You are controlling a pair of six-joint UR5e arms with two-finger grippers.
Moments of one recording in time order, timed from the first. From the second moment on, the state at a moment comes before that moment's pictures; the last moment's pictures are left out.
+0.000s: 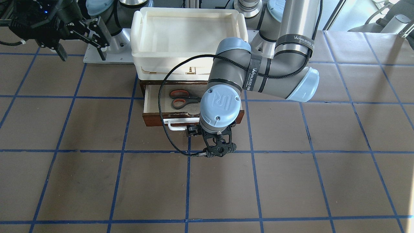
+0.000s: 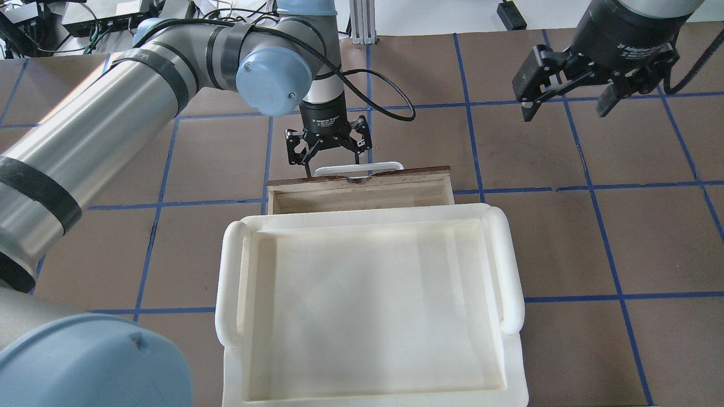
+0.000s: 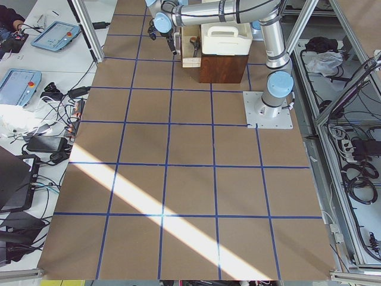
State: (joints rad) left arm -1.85 -2.07 -1.37 -1.57 1.49 -0.50; right arm 1.54 -1.65 1.50 -1.45 -1.55 -0.07
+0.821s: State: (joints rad) left arm -1.89 -2.07 -1.38 -1.64 1.50 -0.52; right arm 1.54 -1.65 1.50 -1.45 -1.54 -0.07
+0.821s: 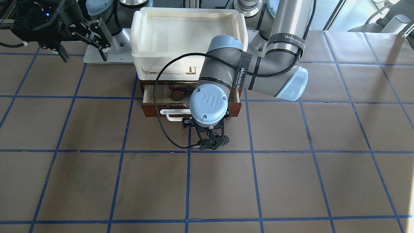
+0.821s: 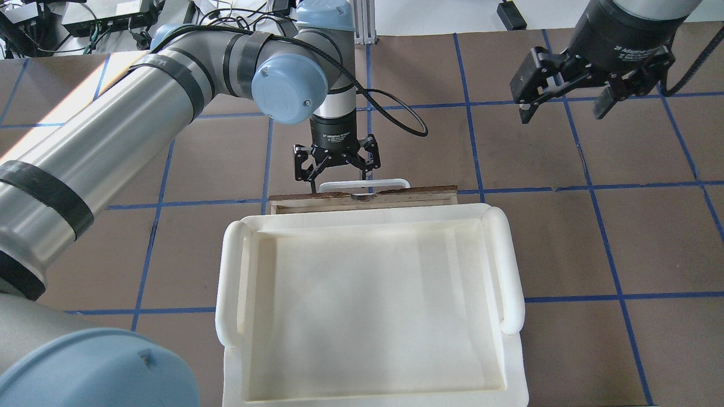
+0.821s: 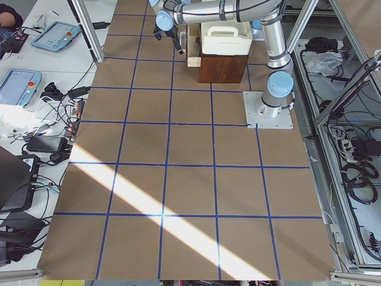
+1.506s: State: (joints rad) left arm -1.91 -2.07 -1.39 -1.72 1.51 -0.60; right arm 1.54 -1.65 1.50 -1.45 -1.54 -0.07
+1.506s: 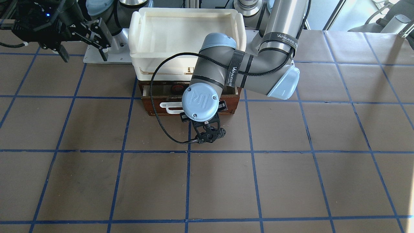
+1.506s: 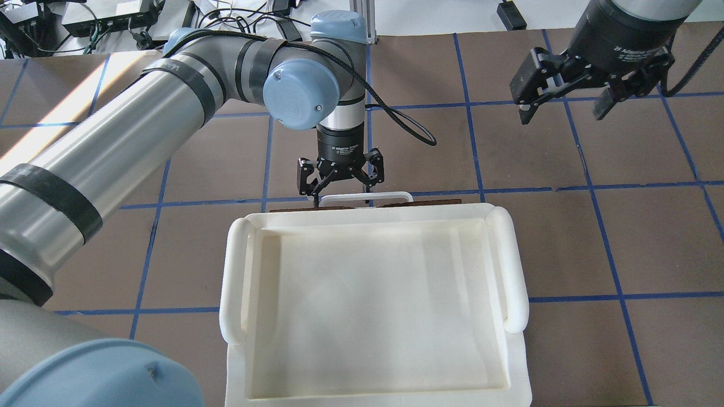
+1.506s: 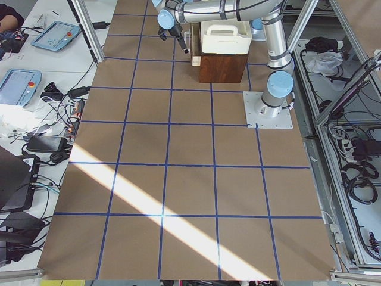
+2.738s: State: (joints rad) left arm -1.91 -2.07 -1.39 -1.71 1.54 -0.60; right arm 1.54 -1.65 1.52 -1.46 -1.53 -0.11
